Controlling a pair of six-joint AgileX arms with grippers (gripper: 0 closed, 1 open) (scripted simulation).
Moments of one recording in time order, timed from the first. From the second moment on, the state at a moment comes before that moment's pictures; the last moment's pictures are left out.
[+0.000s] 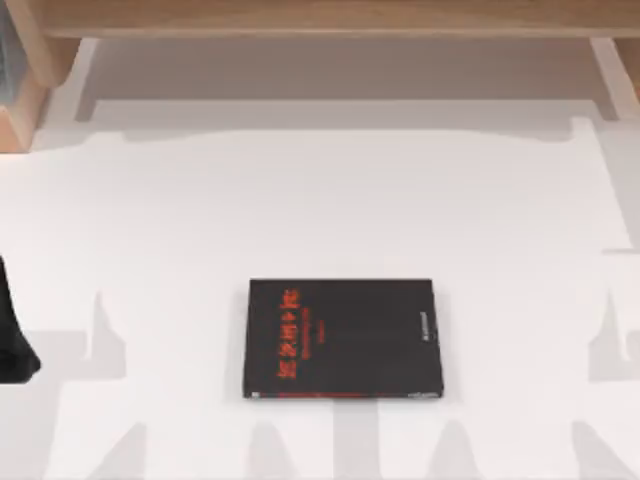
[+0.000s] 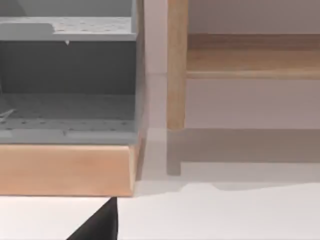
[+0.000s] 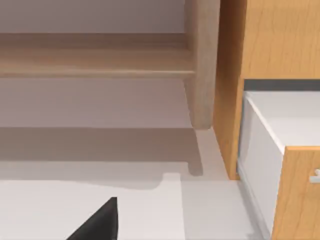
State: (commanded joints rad) left arm 0.00 0.00 0.00 0.00 0.00 0.00; right arm 0.00 0.00 0.00 0.00 0.00 0.00
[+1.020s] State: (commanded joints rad) left arm 0.00 0.00 0.00 0.00 0.00 0.00; right arm -0.14 0.94 0.95 -0.59 -0.03 -0.22
